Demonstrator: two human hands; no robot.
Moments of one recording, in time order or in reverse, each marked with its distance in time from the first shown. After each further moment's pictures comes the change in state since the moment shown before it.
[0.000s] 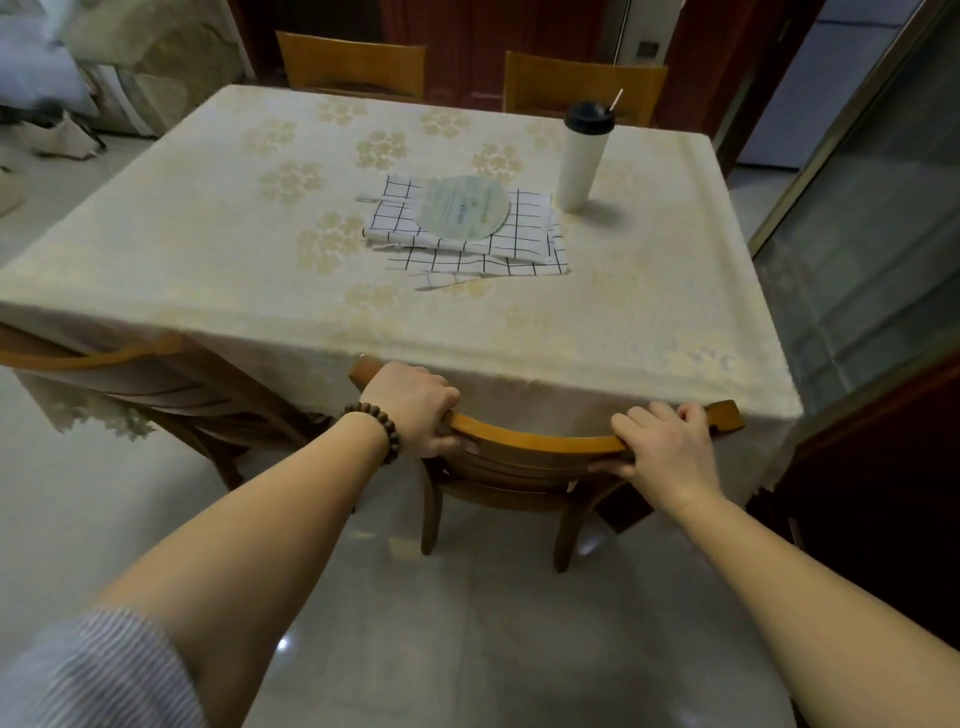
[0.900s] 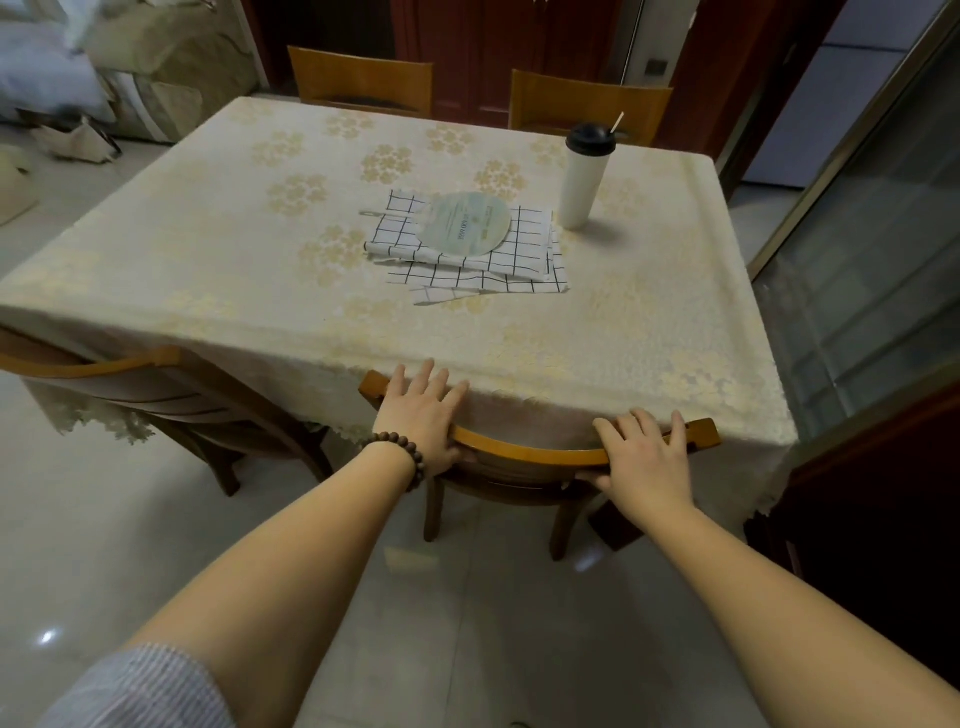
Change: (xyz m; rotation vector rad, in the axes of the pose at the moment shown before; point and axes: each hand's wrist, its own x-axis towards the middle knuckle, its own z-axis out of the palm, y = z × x) left_hand 0.018 0.025 0.022 -0.155 -0.084 -0.283; right_hand 0.020 -0.001 0.016 -0.060 -0.224 0.140
